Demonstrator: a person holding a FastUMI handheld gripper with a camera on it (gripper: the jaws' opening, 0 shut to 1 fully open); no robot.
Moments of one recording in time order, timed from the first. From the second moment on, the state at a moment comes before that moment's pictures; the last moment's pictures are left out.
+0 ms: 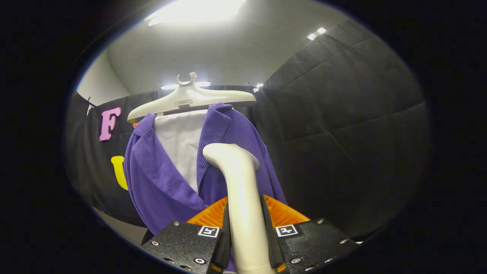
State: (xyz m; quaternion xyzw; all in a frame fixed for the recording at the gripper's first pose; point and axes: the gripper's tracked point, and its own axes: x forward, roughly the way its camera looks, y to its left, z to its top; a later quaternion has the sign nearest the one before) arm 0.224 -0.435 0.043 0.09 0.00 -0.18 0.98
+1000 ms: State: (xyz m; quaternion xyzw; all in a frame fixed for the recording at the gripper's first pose) arm 0.188 -0.445 -0.059 0.10 0.09 -0.18 0.98
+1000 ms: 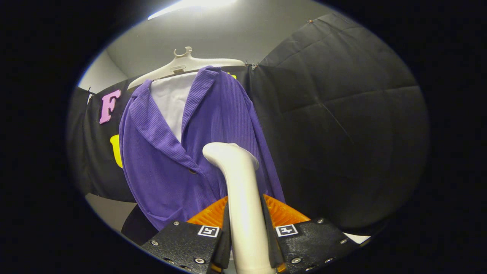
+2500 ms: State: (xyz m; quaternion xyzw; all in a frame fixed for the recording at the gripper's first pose) arm 0.108 -0.403 -0.230 0.14 0.26 -0.10 0.95
